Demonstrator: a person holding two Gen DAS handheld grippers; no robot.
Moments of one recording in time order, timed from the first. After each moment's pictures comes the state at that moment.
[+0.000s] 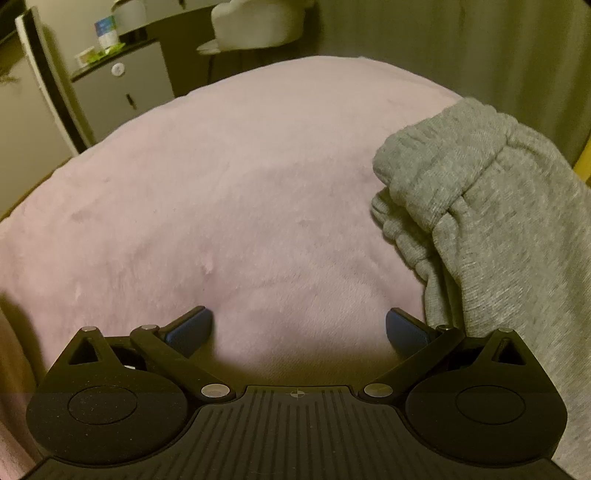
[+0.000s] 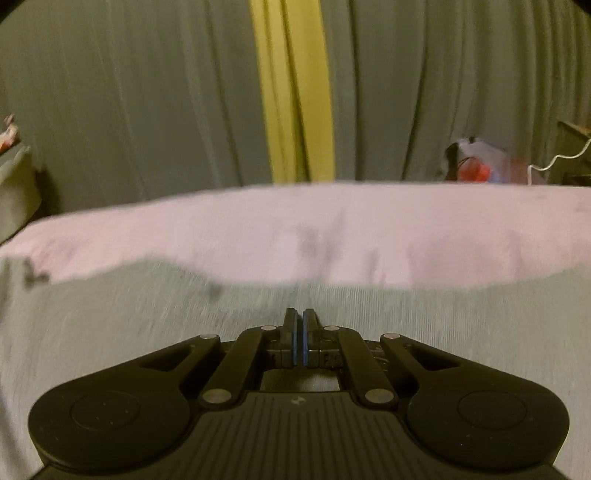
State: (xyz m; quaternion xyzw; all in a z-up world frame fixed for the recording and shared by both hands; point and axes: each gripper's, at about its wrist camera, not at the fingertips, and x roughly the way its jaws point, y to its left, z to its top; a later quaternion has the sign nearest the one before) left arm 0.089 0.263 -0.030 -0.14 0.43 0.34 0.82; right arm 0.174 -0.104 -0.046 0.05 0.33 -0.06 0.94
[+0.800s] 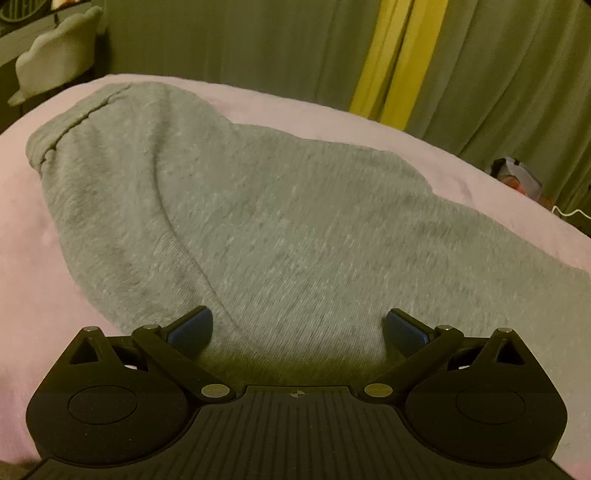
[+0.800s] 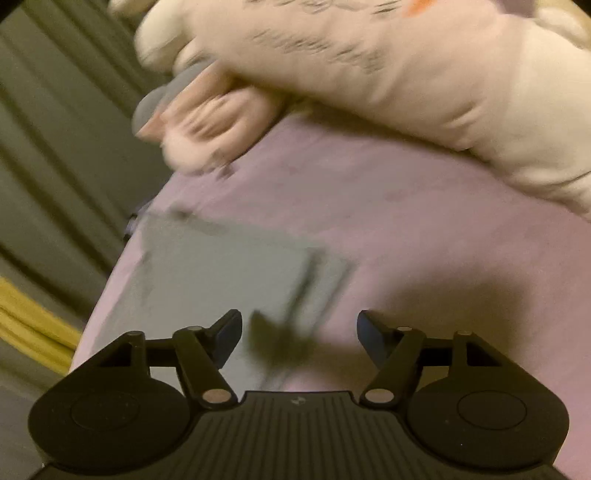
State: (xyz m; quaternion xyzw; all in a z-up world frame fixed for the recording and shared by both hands) left arm 0.057 0.049 -0.016 -0.09 0.43 0.04 0.90; right arm -0.182 -0.469 -0.028 0.42 0.19 -0.41 0.78
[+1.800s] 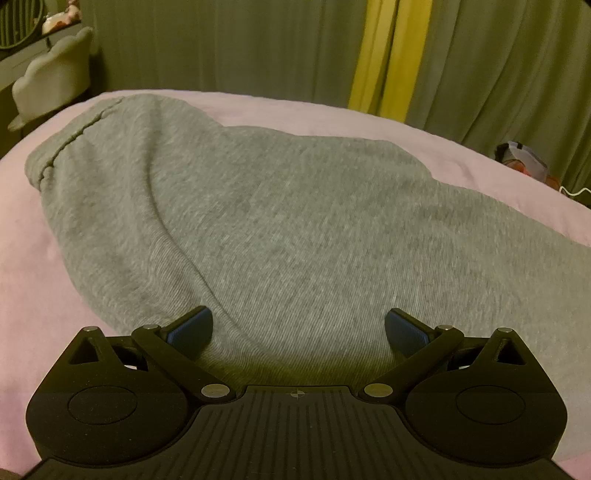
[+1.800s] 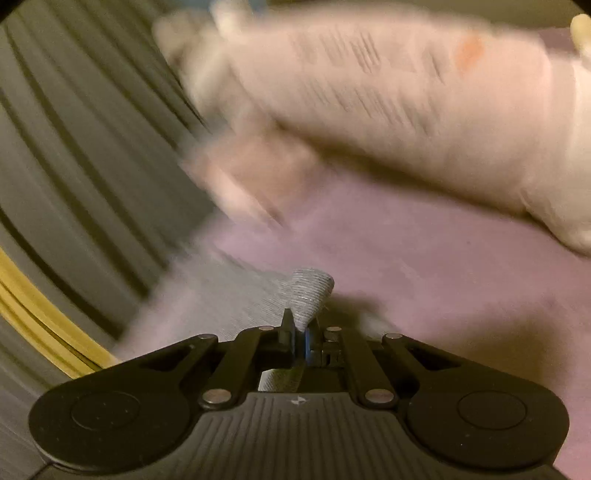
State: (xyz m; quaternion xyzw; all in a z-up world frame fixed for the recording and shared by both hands) left arm 0.066 0.036 -0.022 -0.05 0.43 0.04 0.90; right arm -0.155 -0.481 -0.024 0.38 0.17 -0.39 0.82
